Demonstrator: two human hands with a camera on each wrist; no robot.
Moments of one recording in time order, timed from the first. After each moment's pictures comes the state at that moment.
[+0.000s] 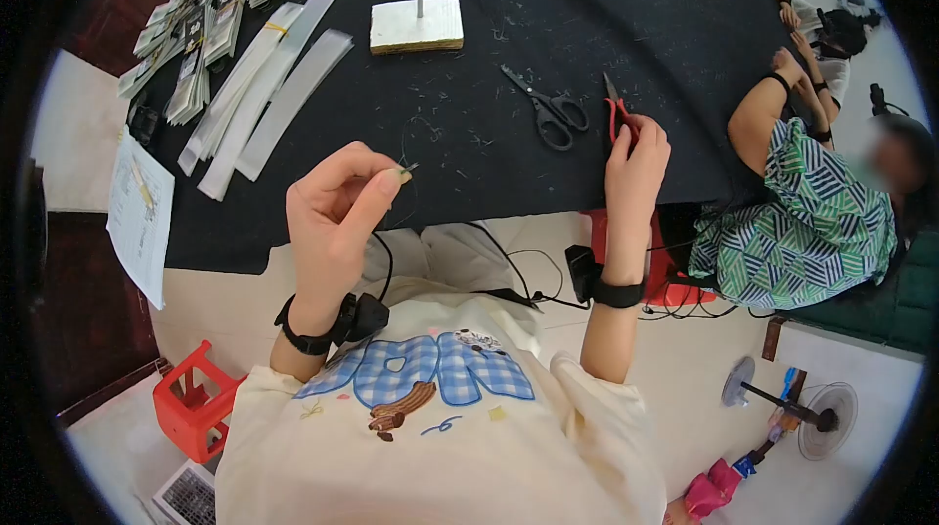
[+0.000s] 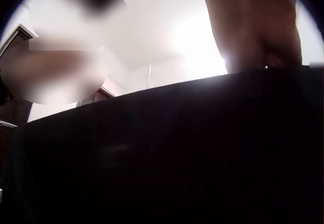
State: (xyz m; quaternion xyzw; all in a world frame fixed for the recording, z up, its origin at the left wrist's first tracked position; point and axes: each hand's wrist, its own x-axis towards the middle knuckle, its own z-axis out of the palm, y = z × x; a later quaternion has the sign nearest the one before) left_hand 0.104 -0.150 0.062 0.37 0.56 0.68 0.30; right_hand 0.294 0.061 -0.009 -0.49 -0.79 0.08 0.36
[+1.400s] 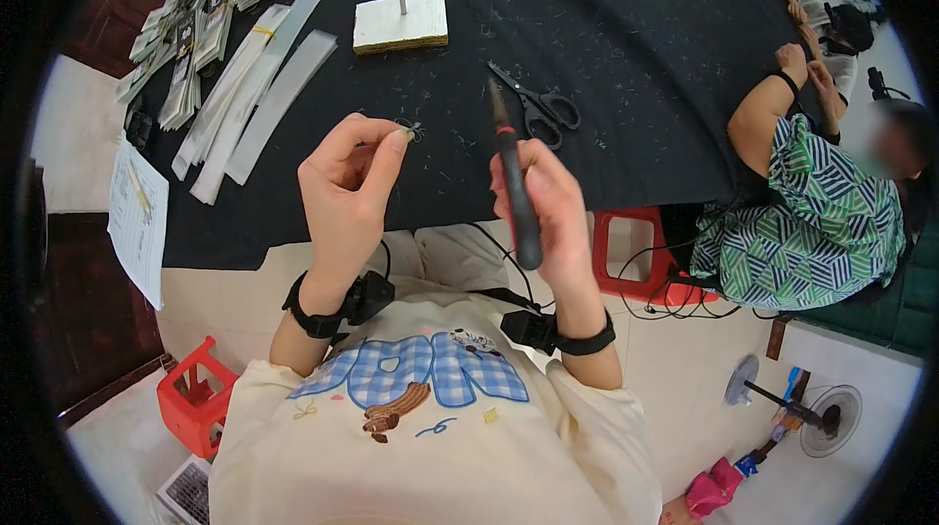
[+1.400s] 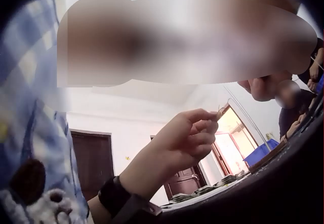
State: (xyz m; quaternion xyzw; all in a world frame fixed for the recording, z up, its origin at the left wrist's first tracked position) left_hand 0.114 -0.110 0.043 0.36 0.61 0.68 0.20; right_hand 0.265 -0.022 0.036 -0.22 -0.53 0.76 0.30
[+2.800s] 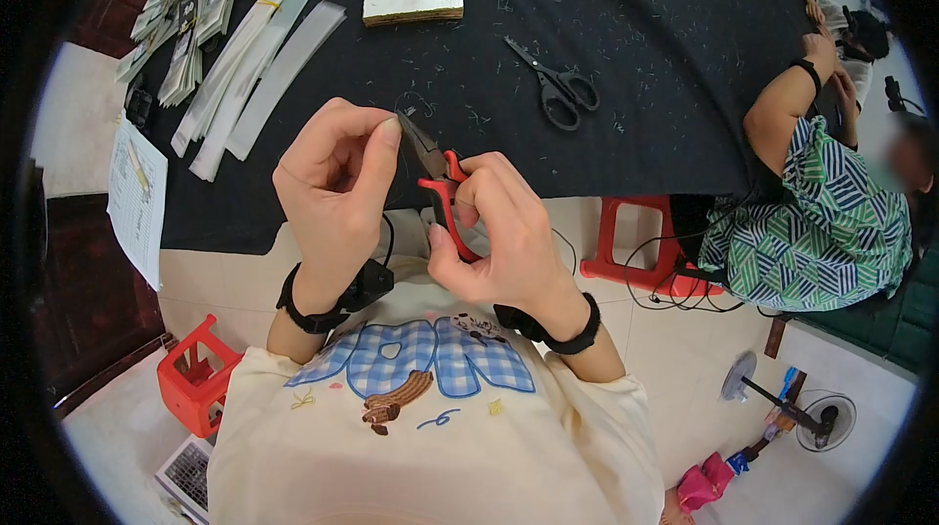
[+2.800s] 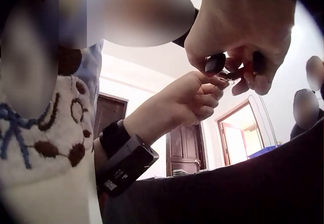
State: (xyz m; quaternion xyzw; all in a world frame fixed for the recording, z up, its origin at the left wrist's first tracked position) left_hand 0.115 -0.124 0.055 0.40 0.61 0.67 0.12; right_hand 0.247 -0.054 0.039 -0.15 -0.84 0.39 0.34
